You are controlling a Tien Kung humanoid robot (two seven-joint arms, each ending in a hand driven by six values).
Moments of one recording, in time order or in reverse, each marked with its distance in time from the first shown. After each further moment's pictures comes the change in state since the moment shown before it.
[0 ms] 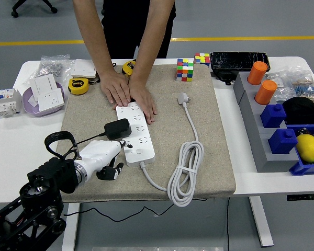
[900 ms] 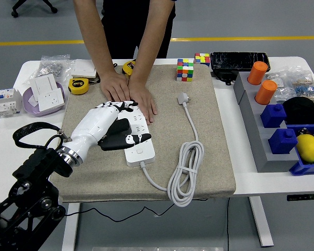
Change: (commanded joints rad) left arm 0.034 -0.023 -0.127 0.000 0.031 0.260 -0.175; right arm -0.003 0.002 0.010 0.000 -0.004 0.001 -0.001
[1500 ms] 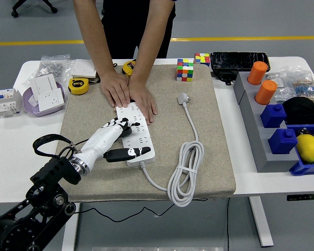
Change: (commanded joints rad) left arm -0.069 -0.035 0.061 0.334 -0.164 0.187 -0.240; right arm 0.000 -0.001 -0.008 0.000 0.001 0.001 0.001
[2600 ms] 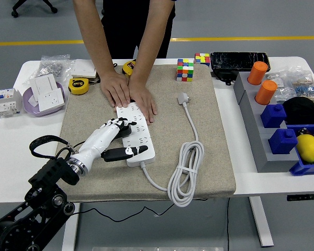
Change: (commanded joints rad) left arm 0.008 -0.009 -0.006 0.036 -0.034 0.003 -0.002; right arm 0.003 0.002 0.006 0.000 0.000 0.000 0.001
